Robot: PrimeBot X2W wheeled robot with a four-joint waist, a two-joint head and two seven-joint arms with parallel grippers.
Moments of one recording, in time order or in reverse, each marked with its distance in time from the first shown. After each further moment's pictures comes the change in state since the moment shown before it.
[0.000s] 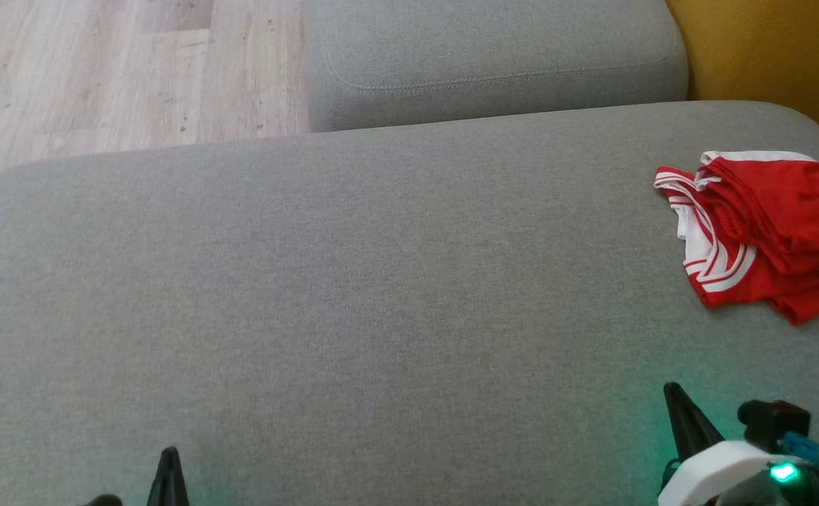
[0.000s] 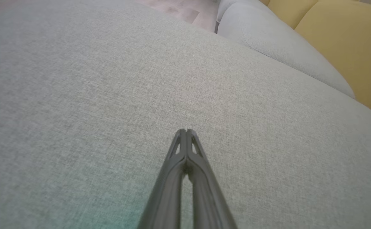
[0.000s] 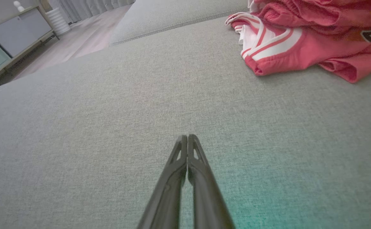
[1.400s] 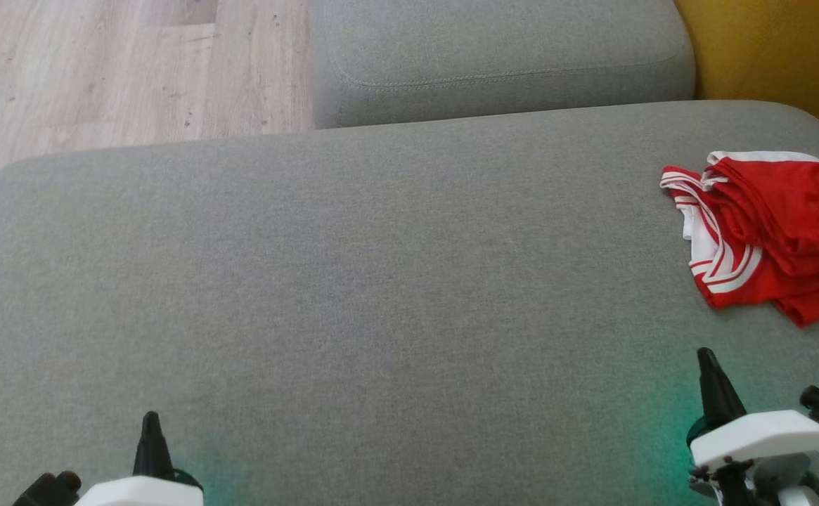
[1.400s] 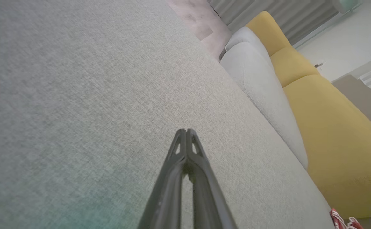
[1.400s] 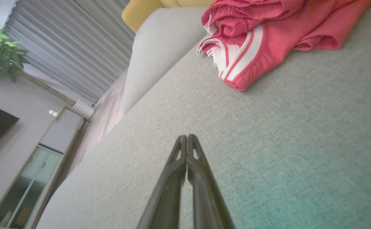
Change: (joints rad) left arm -0.061 -0.034 0.090 -0.071 -0.376 -0.044 0.119; right arm -0.037 0.034 -0.085 -0.056 0.486 0.000 0.063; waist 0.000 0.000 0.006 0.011
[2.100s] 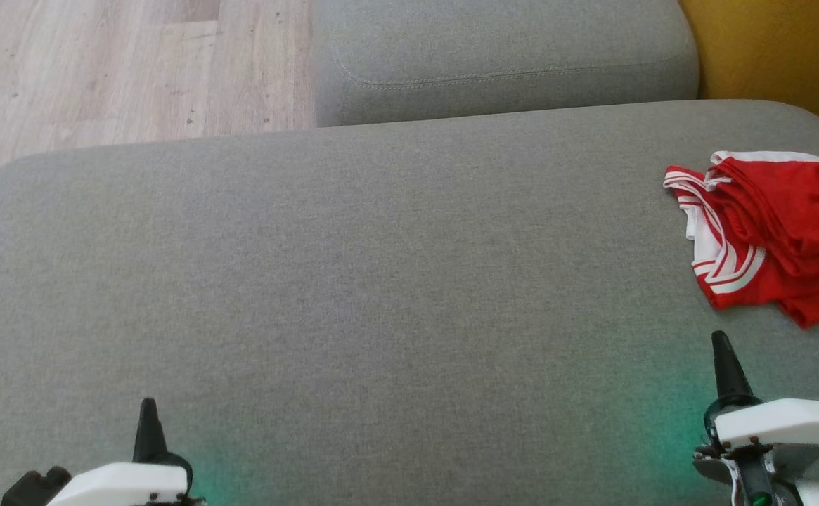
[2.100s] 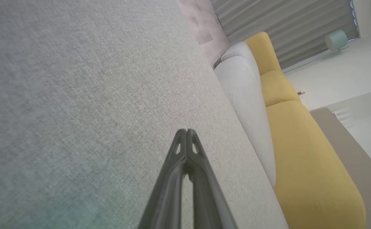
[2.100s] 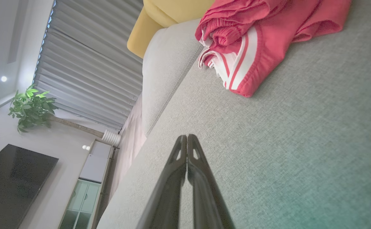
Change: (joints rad) left arm -0.022 -0.020 0.037 -0.029 -0.179 -0.018 0.053; right arm -0.023 0.013 -0.039 -0.028 0.232 0.000 0.029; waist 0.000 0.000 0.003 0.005
